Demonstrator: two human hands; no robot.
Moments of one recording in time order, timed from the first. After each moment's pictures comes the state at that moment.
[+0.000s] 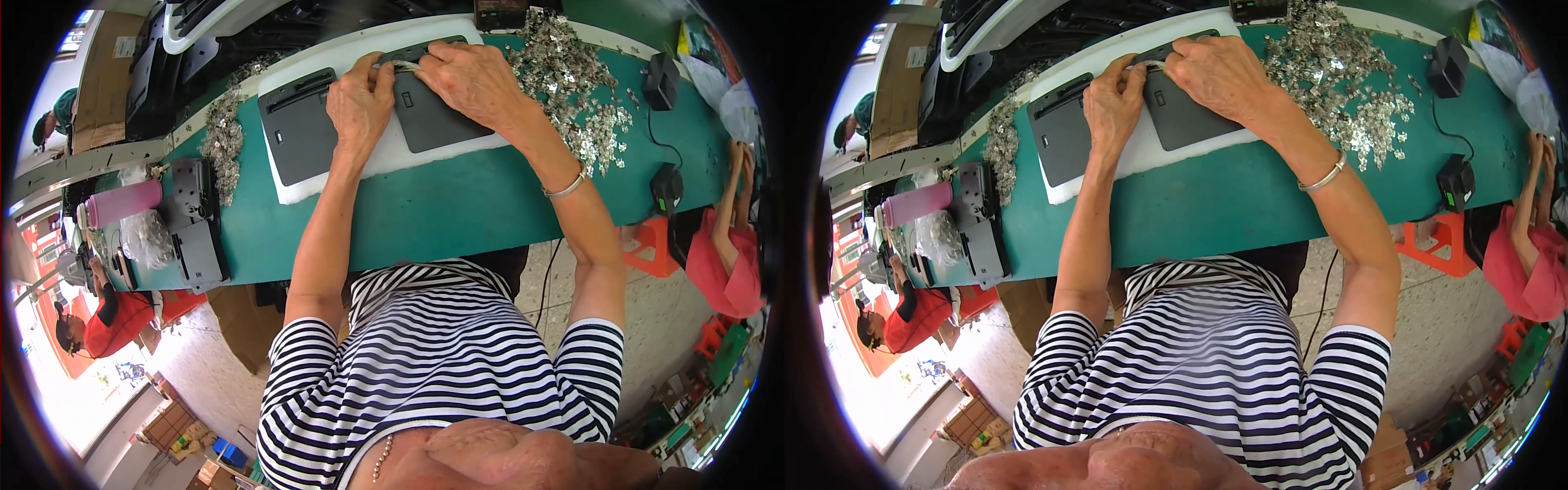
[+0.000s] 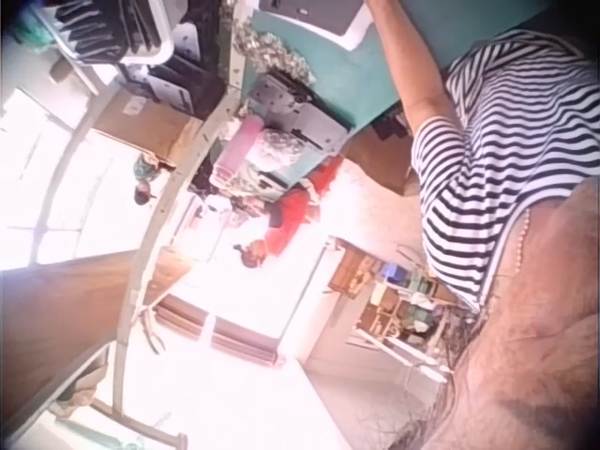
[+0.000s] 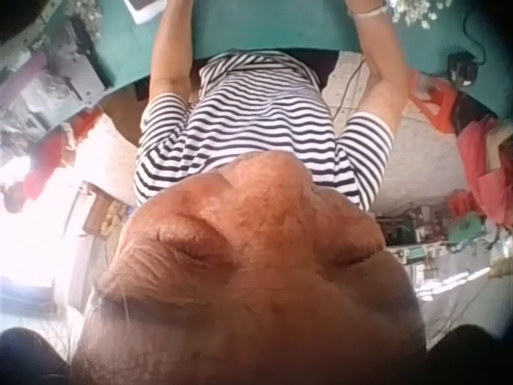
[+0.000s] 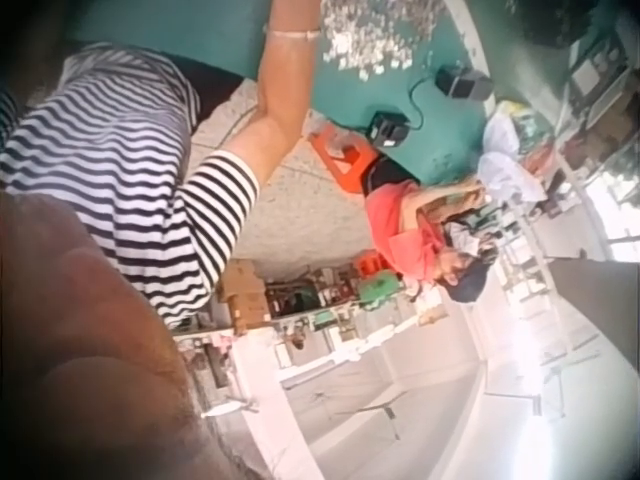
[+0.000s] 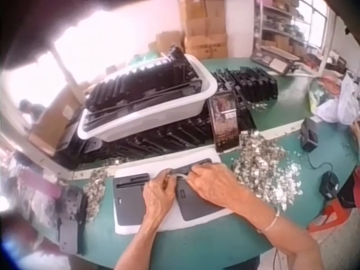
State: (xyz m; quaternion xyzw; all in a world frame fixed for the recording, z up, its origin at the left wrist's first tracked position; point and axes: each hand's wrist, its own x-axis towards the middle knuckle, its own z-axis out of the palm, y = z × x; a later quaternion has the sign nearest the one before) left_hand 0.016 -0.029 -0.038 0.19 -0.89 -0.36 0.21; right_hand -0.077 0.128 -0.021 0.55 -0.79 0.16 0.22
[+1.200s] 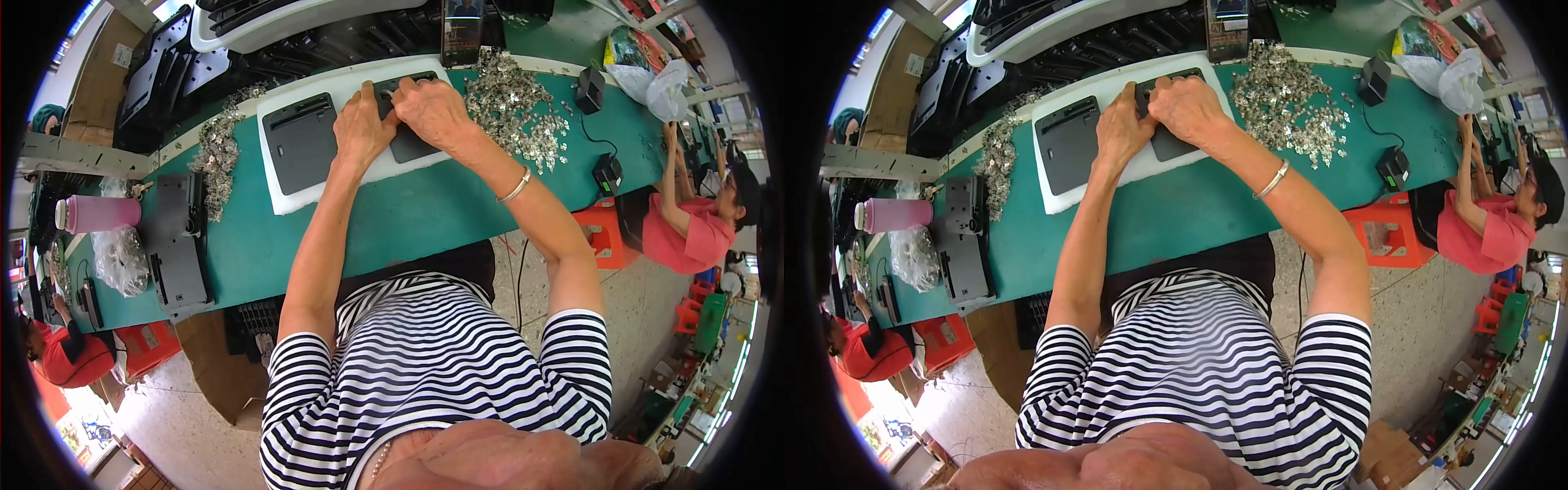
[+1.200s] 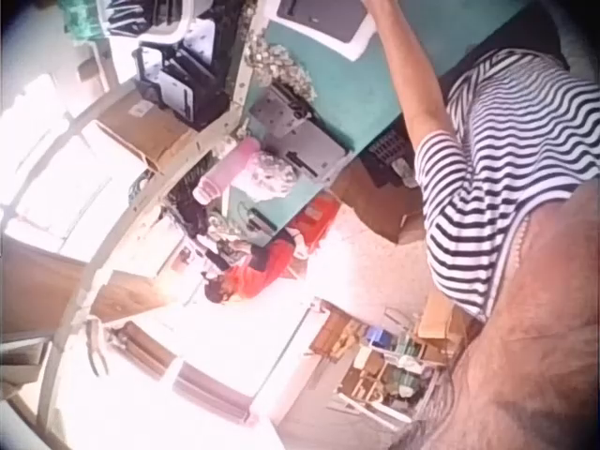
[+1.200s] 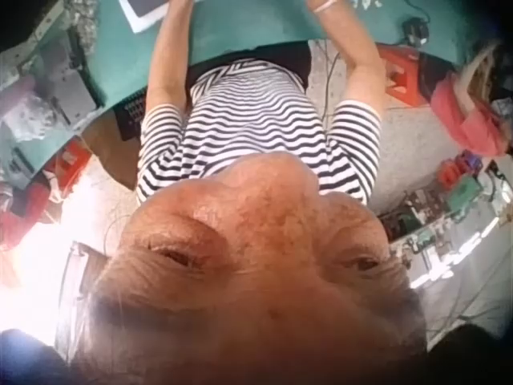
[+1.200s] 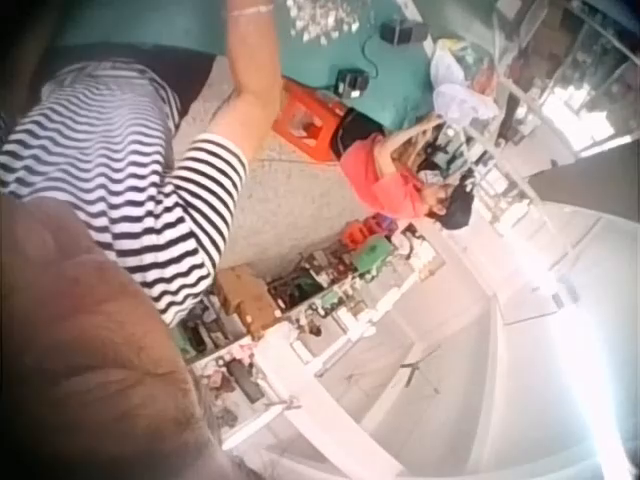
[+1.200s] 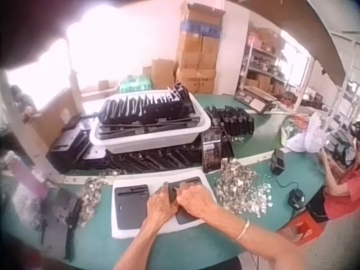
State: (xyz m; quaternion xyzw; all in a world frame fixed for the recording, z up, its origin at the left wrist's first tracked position) left_hand 0.023 -0.026 -0.030 0.12 -0.93 -0.33 0.13; right_hand -0.041 0.109 -0.001 0.51 -0.83 -0.01 0.23
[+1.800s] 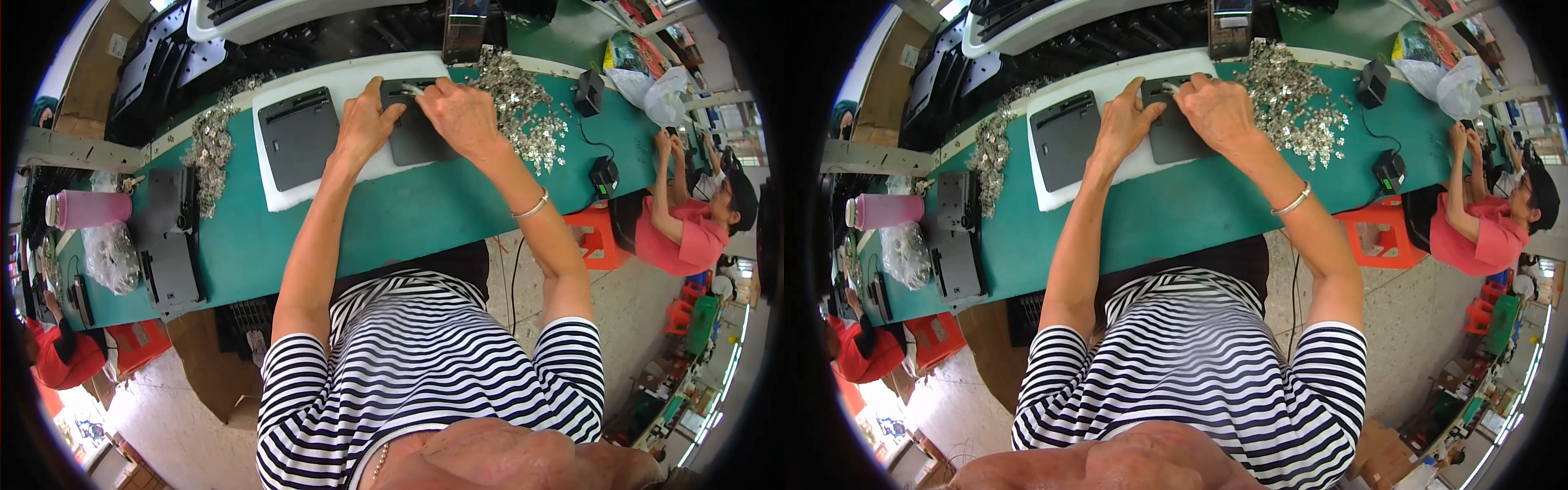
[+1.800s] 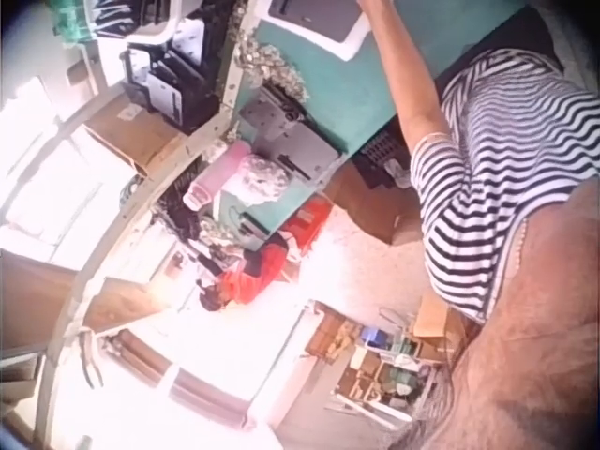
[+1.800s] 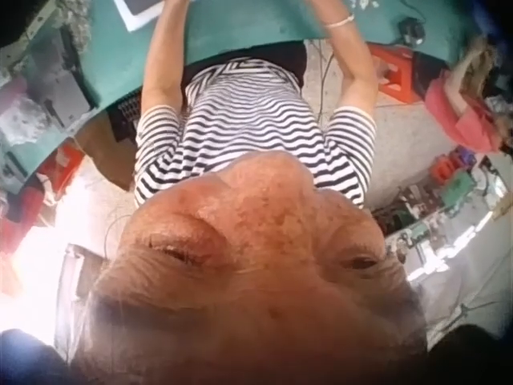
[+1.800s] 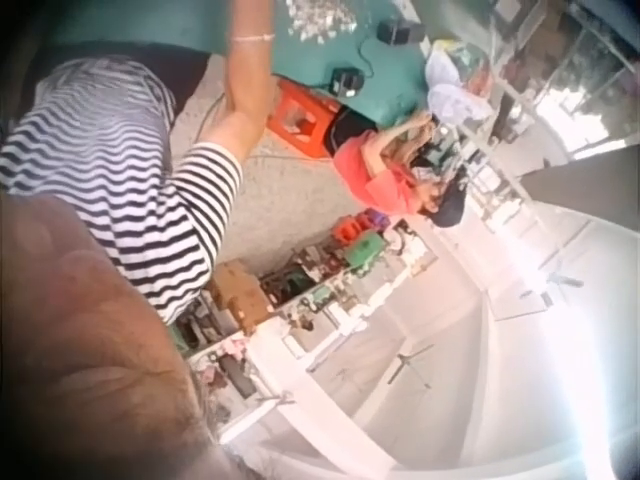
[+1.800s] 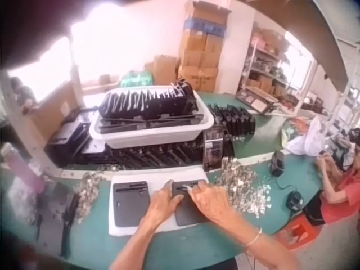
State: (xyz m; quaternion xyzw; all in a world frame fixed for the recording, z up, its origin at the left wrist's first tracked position) left_hand 0.027 -0.027 -0.020 0.11 -0.86 -0.49 0.08; right_hand -0.037 0.140 0.000 0.44 -0.85 0.06 0.27
